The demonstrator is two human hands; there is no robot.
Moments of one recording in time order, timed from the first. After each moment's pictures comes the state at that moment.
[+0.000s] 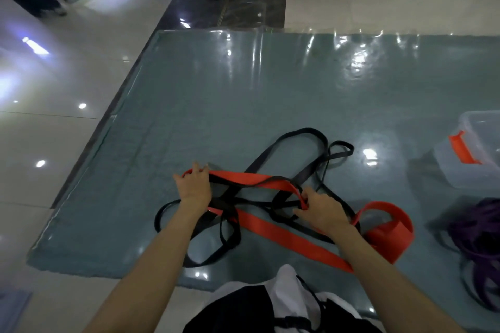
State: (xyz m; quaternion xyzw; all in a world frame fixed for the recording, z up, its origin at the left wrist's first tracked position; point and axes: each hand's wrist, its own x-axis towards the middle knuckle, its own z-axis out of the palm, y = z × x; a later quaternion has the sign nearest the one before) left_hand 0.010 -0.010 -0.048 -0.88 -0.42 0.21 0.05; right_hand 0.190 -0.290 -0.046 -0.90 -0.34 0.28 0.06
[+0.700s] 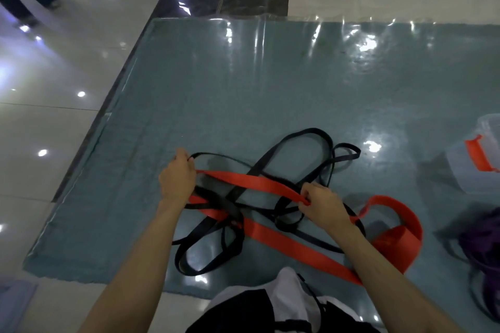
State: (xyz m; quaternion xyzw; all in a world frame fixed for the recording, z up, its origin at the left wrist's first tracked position) left_hand 0.009 0.040 -0.034 -0.85 -0.50 -0.10 -0.17; right_hand 0.212 -0.266 -0.054 -0.88 -0.37 0.23 0.17
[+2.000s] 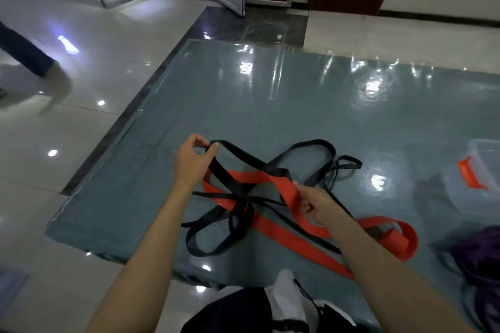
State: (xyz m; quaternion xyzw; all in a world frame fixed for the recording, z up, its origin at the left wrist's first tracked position) left_hand -0.031 -0.002 0.036 -0.73 -0.44 -0.31 -0.43; right_hand 0.183 -0.243 -0.036 -0.69 0.07 0.48 0.54
